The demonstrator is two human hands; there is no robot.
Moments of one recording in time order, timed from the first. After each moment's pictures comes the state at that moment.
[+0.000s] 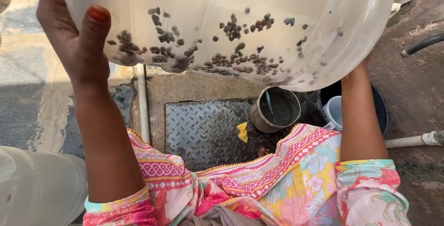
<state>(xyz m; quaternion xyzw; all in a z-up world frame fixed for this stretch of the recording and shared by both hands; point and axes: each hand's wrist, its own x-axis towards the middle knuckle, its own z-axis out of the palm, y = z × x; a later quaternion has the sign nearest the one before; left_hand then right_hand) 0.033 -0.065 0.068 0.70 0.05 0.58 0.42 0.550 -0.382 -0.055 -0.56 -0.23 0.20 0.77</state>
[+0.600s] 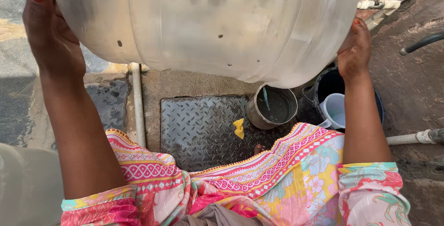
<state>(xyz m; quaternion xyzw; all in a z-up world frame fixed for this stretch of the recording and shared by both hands) 0.002 -0.038 0.050 0.66 0.13 0.52 0.53 0.513 -0.401 -0.022 -0.53 -0.40 0.19 0.72</state>
